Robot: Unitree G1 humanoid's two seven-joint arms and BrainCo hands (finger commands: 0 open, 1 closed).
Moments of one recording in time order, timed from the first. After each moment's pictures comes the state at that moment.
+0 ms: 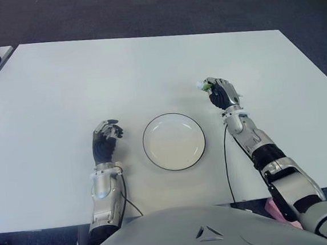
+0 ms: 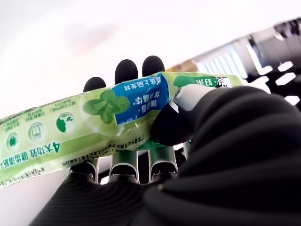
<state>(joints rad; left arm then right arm) 0.29 -0.07 0.07 0.21 -0.05 -0.47 0.06 -0.34 -0.40 0.30 0.52 -0.53 -0.30 -0.38</state>
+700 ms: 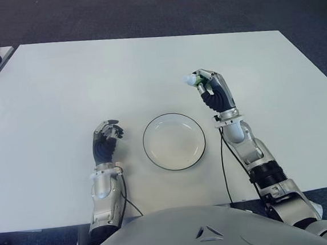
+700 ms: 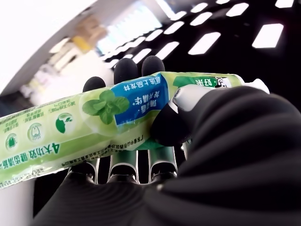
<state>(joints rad) 0.29 -0.07 0.06 0.21 -0.05 -0.46 0.07 -0.14 -0.31 0.26 0.11 -0.49 -0.46 -0.31</state>
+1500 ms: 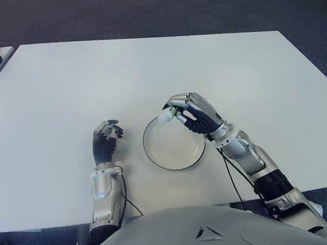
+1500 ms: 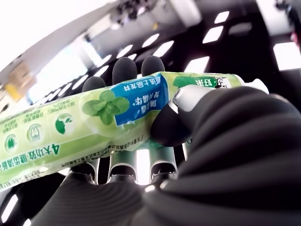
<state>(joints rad) 0.29 -0.07 0.06 0.20 -0.04 -0.45 0.08 -0.09 -0.42 0.38 0.02 -0.55 -0.71 -0.01</state>
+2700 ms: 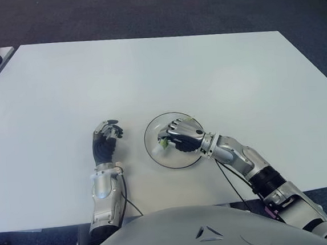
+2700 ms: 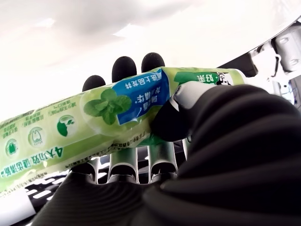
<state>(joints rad) 0.29 -0.07 0.06 0.21 -0.05 -0.48 0.08 -0.16 -0.42 0.50 0.22 -0.78 -0.64 0.07</state>
